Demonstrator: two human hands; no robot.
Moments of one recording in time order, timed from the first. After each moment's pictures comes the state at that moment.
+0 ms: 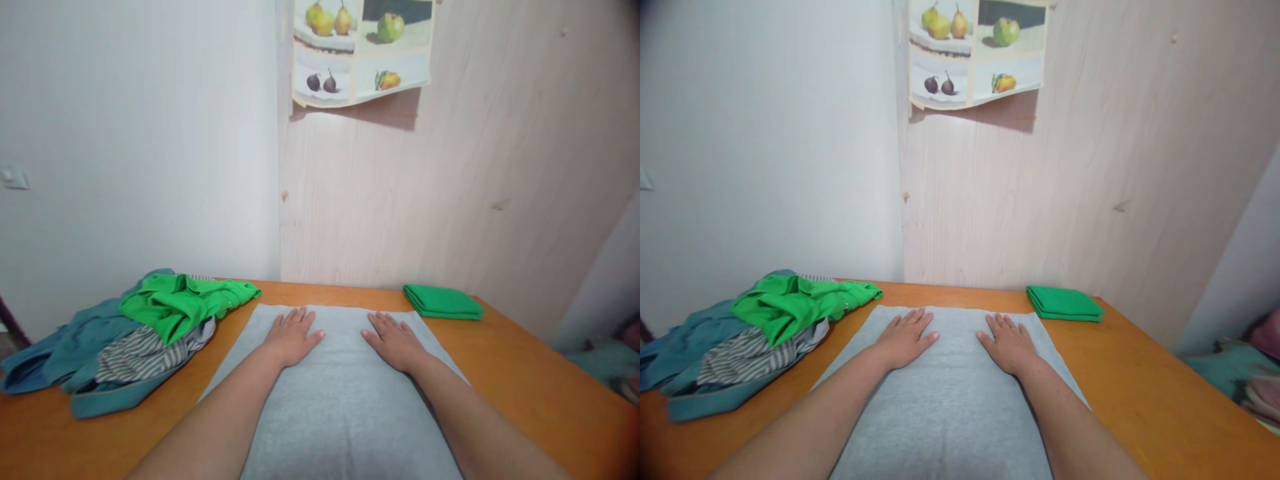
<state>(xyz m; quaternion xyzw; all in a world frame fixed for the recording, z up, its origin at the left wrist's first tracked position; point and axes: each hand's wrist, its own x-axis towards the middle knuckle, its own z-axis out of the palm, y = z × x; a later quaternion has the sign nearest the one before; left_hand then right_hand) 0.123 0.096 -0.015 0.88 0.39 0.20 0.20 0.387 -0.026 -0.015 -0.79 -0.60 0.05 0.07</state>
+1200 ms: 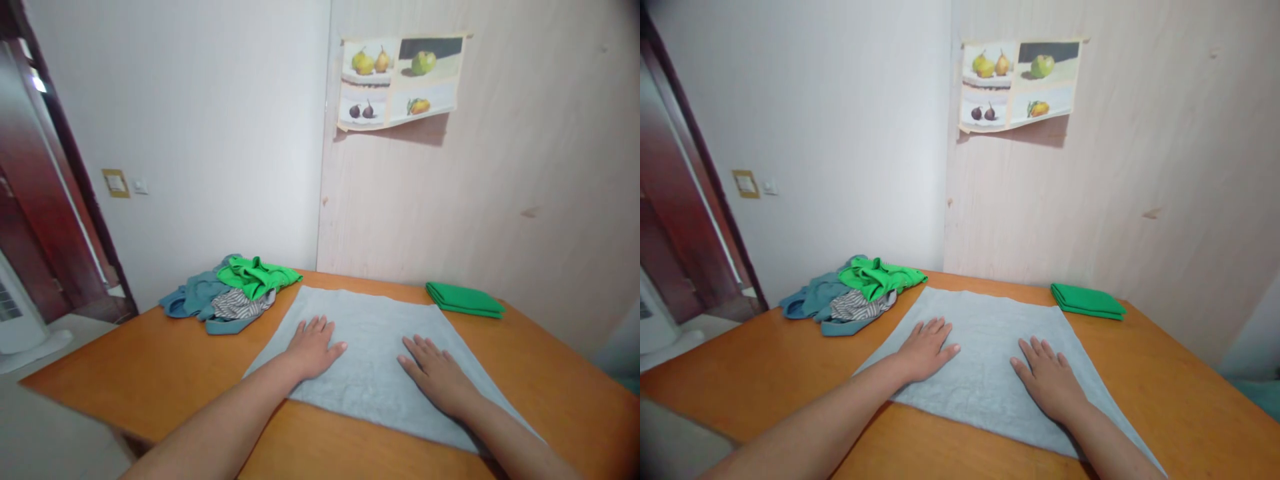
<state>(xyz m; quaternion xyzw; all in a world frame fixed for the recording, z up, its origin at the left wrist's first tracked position) 0.052 -0.022 -0.006 0.88 0.40 0.19 0.19 0.346 -0.145 -0.031 -0.79 -0.61 0.04 0.09</state>
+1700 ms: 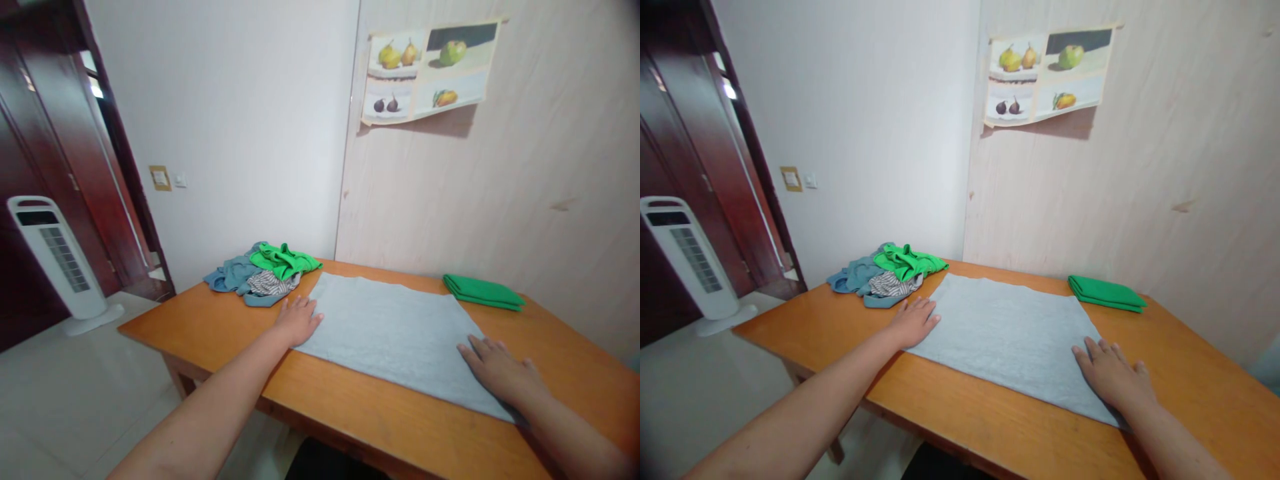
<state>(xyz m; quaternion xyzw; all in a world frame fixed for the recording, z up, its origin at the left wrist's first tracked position) -0.033 -0.019 -0.002 0.80 0.48 0.29 0.20 0.420 -0.183 -0.045 -0.86 -0.51 -0.03 0.04</state>
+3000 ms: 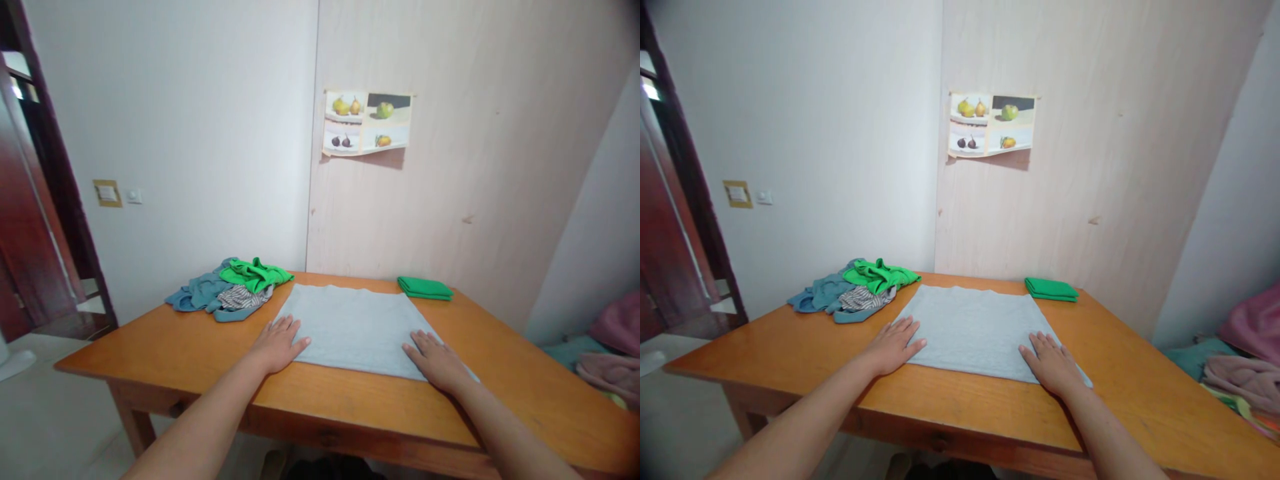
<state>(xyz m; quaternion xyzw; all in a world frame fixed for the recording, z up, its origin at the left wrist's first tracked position) -0.028 -0.054 -0.003 0.89 0.44 0.08 0.03 0.370 -0.213 -0.037 -0.80 -0.52 0.09 0.29</state>
